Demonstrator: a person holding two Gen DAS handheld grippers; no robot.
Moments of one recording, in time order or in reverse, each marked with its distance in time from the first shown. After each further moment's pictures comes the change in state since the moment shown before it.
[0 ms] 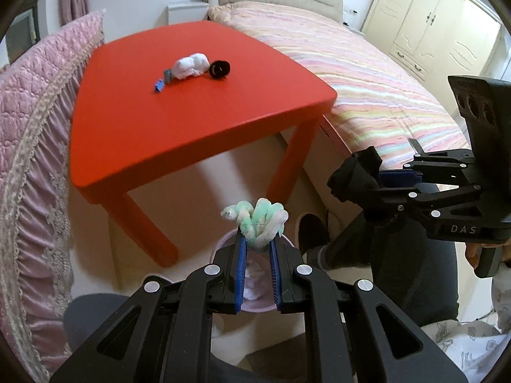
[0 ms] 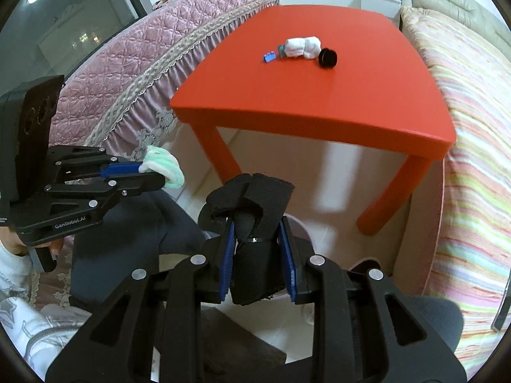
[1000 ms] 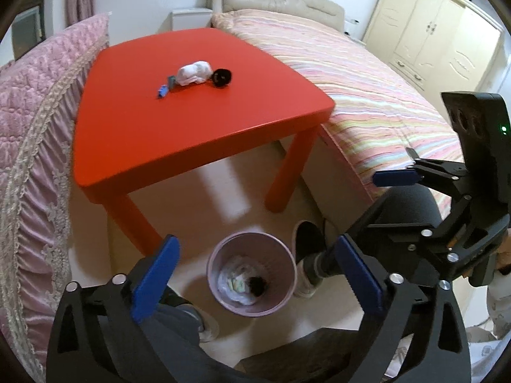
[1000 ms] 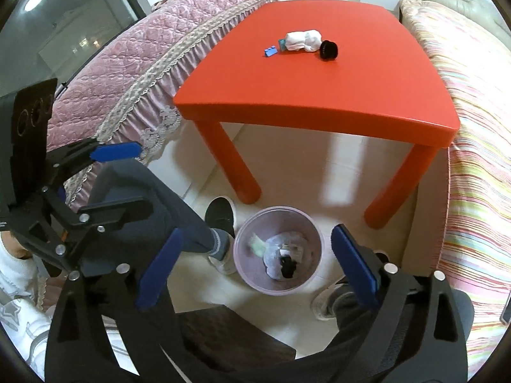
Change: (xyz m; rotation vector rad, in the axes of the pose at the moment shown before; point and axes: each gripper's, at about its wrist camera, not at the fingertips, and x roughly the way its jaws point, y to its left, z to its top) left arm -0.009 0.002 -0.002 -0.029 -0.043 0.012; right arm 0.000 -0.003 -0.001 0.032 0.006 0.007
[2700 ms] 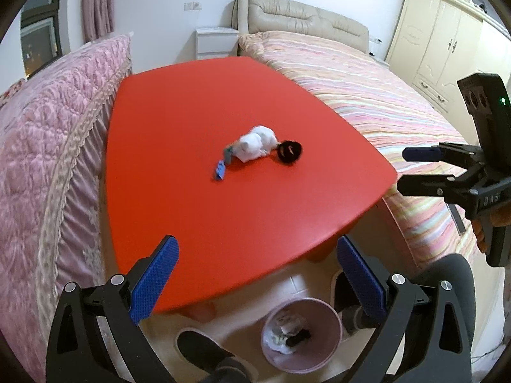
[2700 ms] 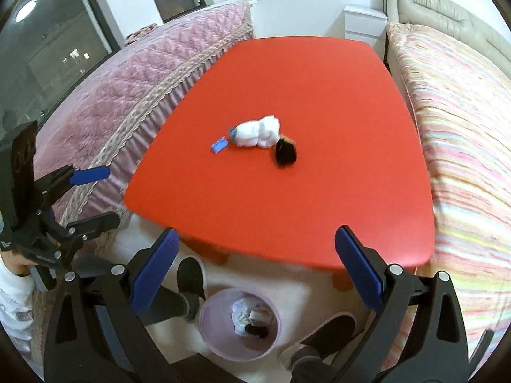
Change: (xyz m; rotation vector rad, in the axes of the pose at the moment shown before) left arm 0.026 0.089 0.129 -0.011 -0.079 0.085; right arm 0.020 -0.073 0.180 0.000 -0.073 -0.063
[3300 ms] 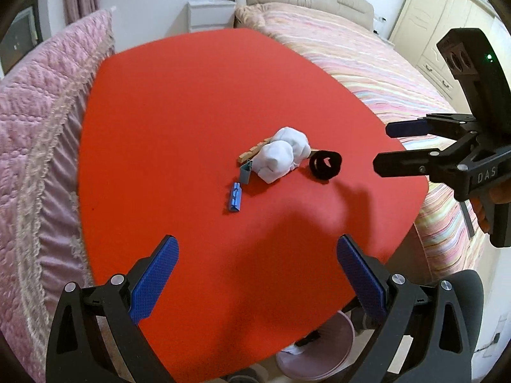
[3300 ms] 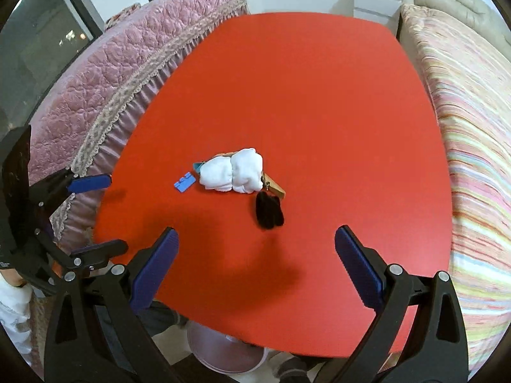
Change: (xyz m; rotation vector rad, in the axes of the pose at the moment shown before) left arm 0.086 0.037 0.056 0.005 0.145 -0.044; right arm 0.089 -0.022 0.080 -0.016 0.148 0.015
